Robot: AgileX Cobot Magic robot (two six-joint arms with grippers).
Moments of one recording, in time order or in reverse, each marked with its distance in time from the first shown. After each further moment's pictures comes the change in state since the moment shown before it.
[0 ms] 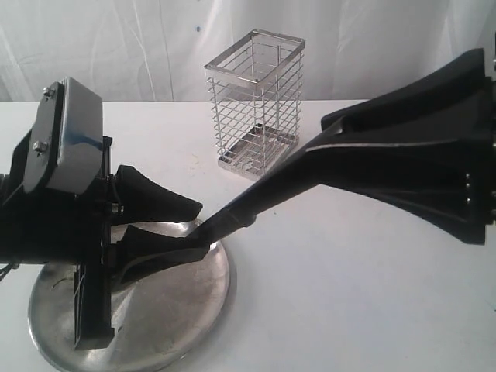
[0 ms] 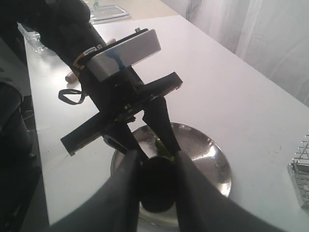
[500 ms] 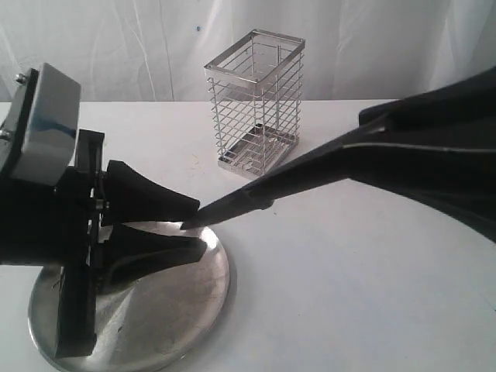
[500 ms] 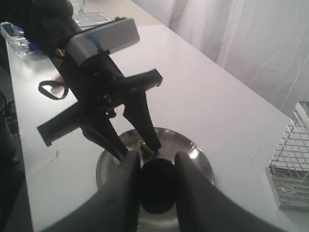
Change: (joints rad) left arm 0.015 -0.036 0.000 -0.002 -0.070 -0.038; right arm 0.000 -0.068 0.029 -0.051 -0.040 0.027
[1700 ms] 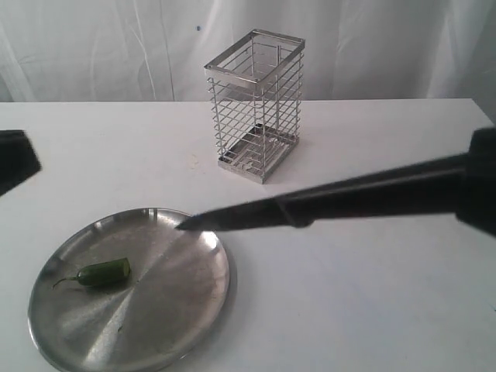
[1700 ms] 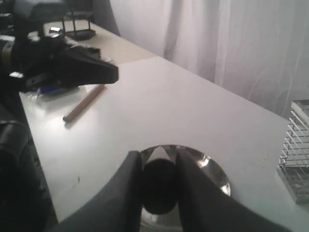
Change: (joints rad) left arm 0.096 -0.552 0.135 -0.036 0.202 -0.552; right arm 0.000 -0.235 0.089 -0.024 0.004 0.176
